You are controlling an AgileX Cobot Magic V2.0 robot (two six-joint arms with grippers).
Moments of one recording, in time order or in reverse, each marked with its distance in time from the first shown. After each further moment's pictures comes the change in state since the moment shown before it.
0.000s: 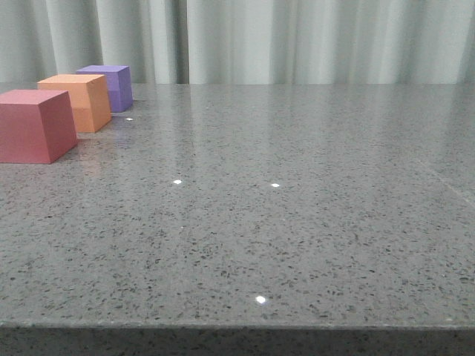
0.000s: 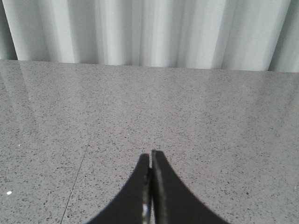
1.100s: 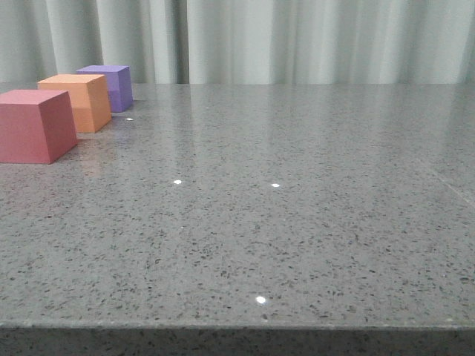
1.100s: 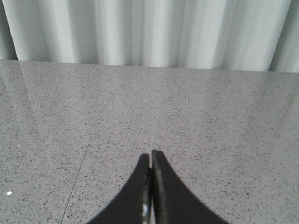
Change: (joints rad) left arm 0.126 -0.415 0.486 -0.064 -0.281 0.000; right arm 0.000 0.000 0.000 0.000 0.000 0.000
